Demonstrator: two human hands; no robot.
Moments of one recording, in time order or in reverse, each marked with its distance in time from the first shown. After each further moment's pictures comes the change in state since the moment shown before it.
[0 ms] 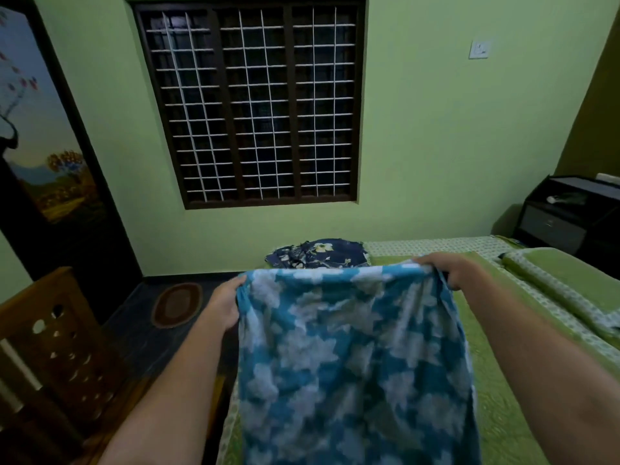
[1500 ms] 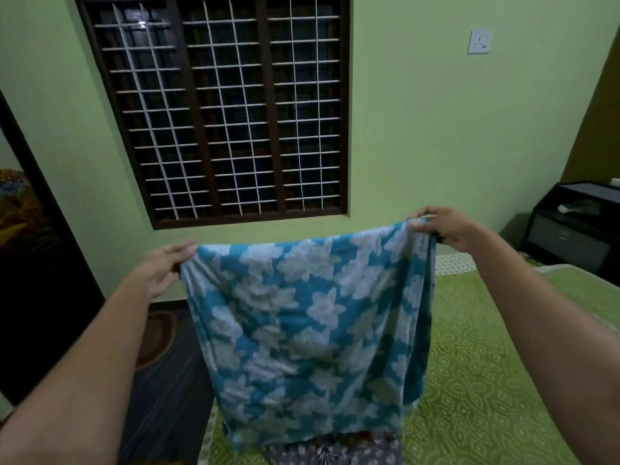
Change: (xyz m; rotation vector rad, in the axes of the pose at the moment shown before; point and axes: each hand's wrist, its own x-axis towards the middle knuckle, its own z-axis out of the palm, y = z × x) left_hand 0.218 0.143 0.052 0.300 -0.055 0.156; right_hand 0.189 -0.148 -0.084 -0.053 0.104 -0.456
